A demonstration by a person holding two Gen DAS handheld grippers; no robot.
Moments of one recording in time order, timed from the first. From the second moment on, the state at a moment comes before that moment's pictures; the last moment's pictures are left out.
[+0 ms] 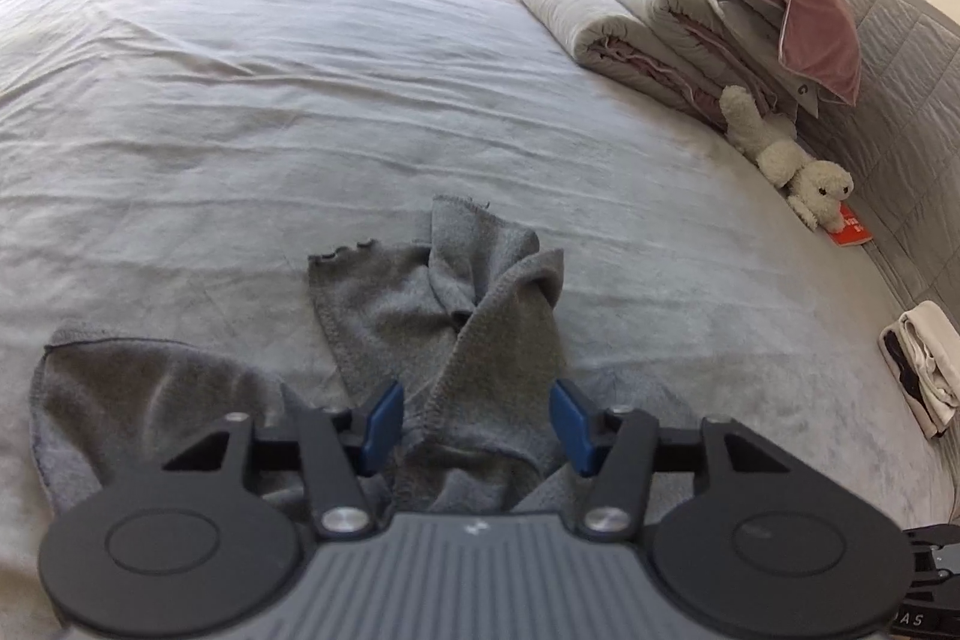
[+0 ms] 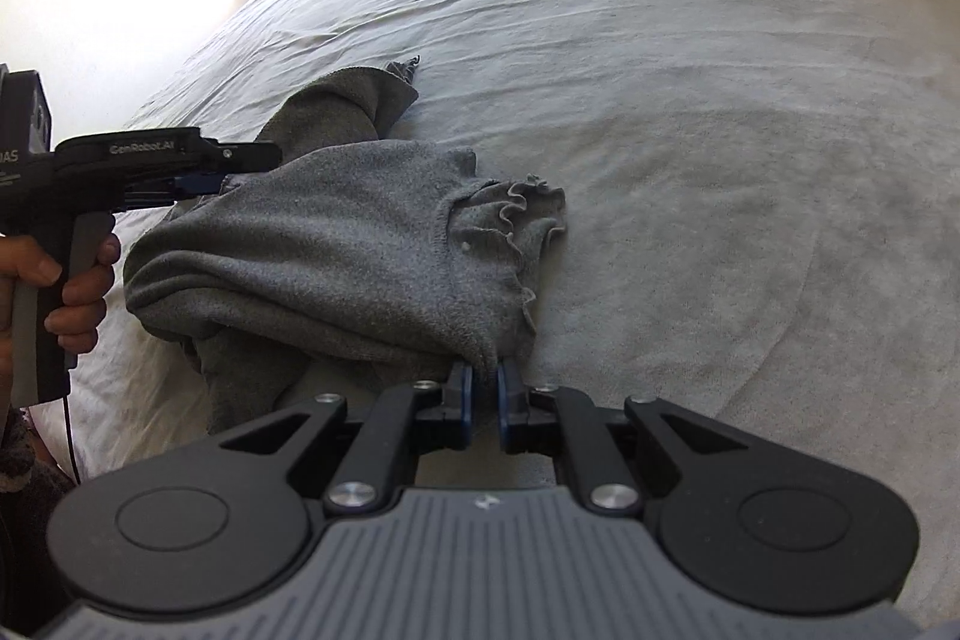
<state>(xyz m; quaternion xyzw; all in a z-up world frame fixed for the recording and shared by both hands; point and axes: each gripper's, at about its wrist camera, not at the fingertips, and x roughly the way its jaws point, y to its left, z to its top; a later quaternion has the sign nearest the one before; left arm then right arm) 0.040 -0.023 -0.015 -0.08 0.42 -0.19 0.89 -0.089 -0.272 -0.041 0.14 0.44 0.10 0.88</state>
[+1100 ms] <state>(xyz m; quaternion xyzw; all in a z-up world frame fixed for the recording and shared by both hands) -0.035 0.118 0.006 0.00 0.34 0.08 0.94 -0.033 -0.201 -0.007 0.11 0.38 0.16 0.90</state>
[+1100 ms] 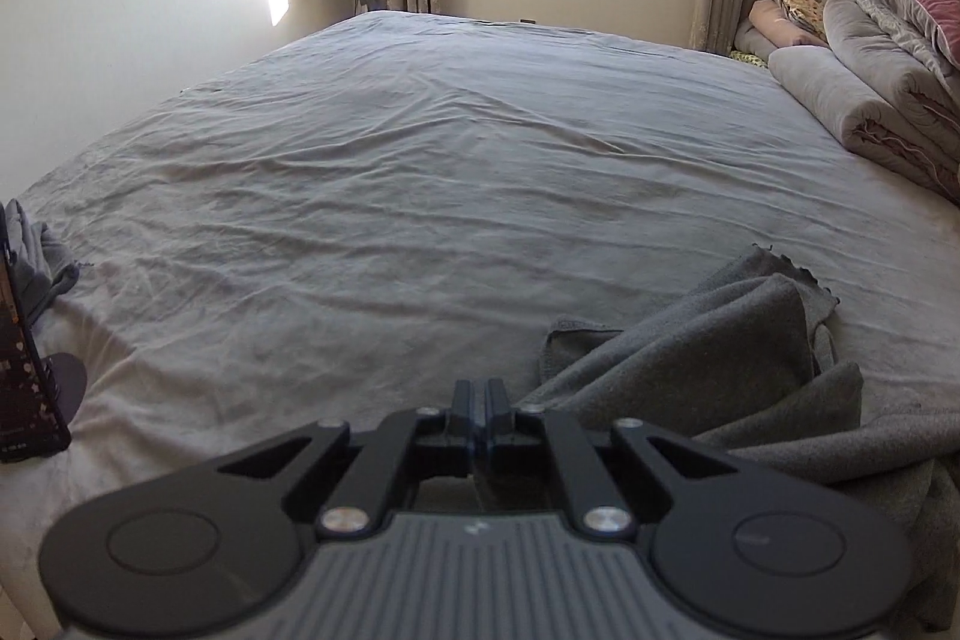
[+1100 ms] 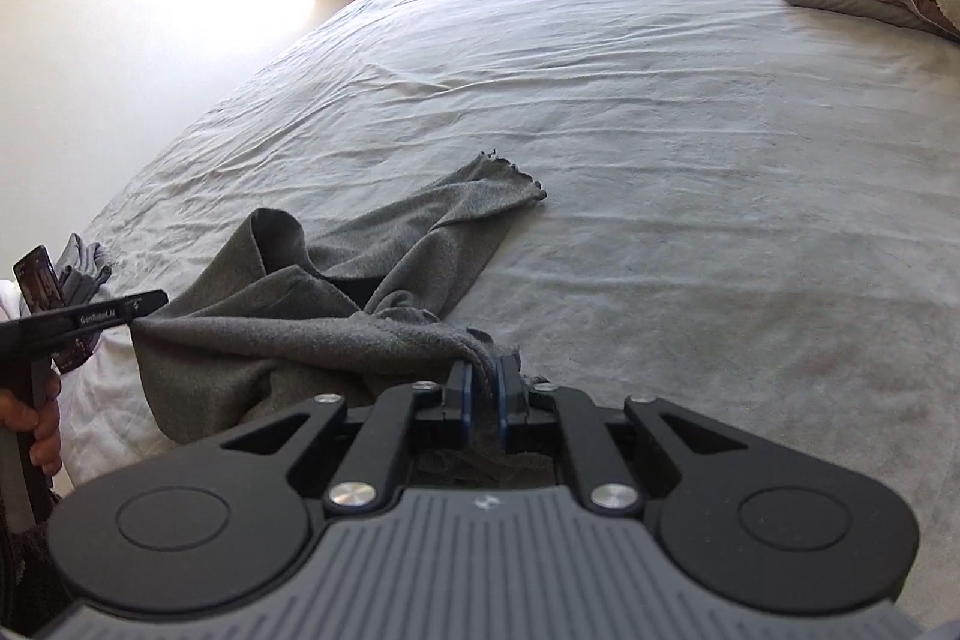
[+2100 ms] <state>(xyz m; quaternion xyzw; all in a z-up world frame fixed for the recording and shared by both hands) -0.005 0.101 0.012 -0.04 0.36 -0.17 0.92 -0.022 -0.170 -0.013 0.09 0.38 0.15 0.91</state>
